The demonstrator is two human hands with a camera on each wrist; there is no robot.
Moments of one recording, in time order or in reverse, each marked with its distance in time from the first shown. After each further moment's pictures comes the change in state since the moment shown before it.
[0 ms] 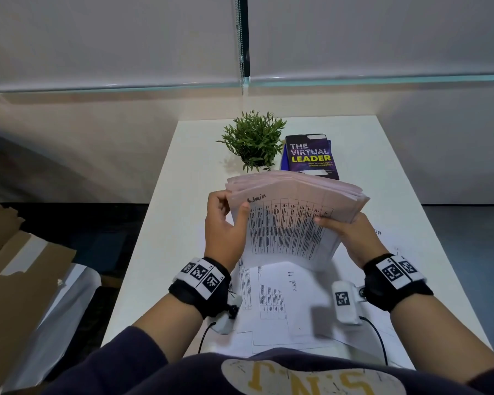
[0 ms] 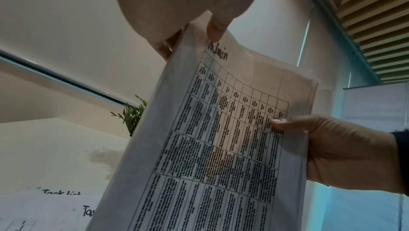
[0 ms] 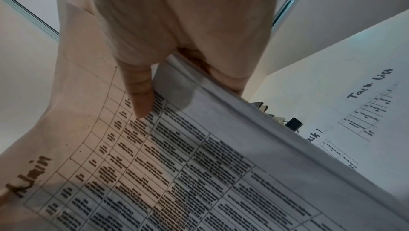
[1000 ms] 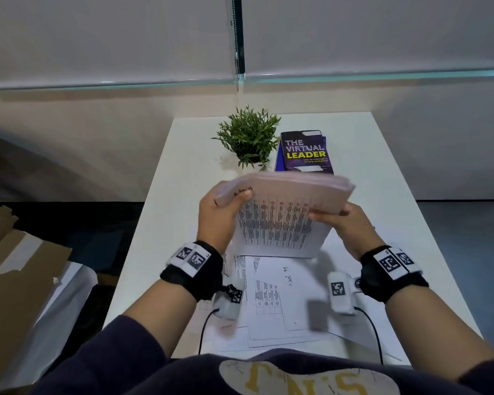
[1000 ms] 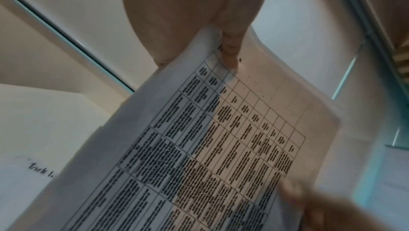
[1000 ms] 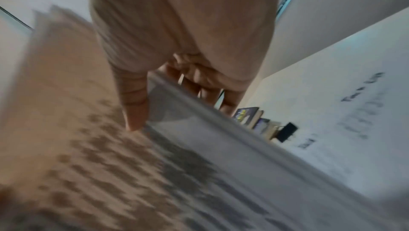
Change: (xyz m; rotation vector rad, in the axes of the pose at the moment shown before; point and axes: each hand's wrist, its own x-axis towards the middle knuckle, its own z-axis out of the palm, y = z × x) left_hand 0.014 0.025 0.000 -0.137 -0.097 -0.183; right_hand 0.001 -0.004 -0.004 -0.016 -0.032 -0.021
